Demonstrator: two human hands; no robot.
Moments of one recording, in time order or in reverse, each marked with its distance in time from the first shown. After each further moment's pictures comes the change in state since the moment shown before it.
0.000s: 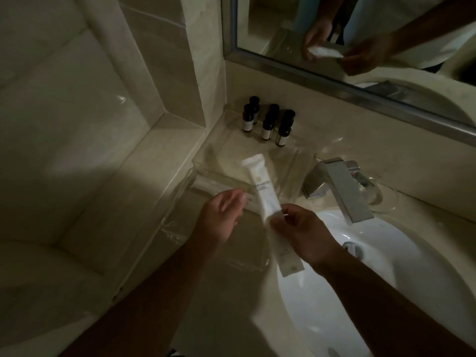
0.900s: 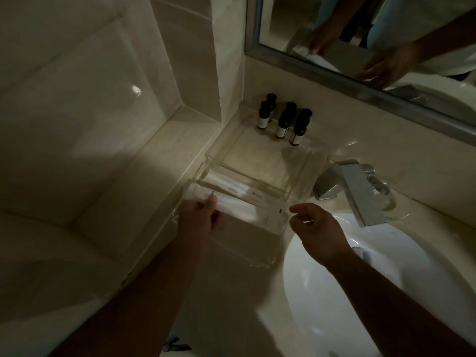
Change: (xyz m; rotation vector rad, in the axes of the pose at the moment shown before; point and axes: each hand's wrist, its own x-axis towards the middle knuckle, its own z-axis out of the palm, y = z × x) left_hand 0.006 -0.041 -0.031 -0.341 0.356 -0.250; right_hand 0.008 0.017 -0.005 -0.308 0.152 -0.034
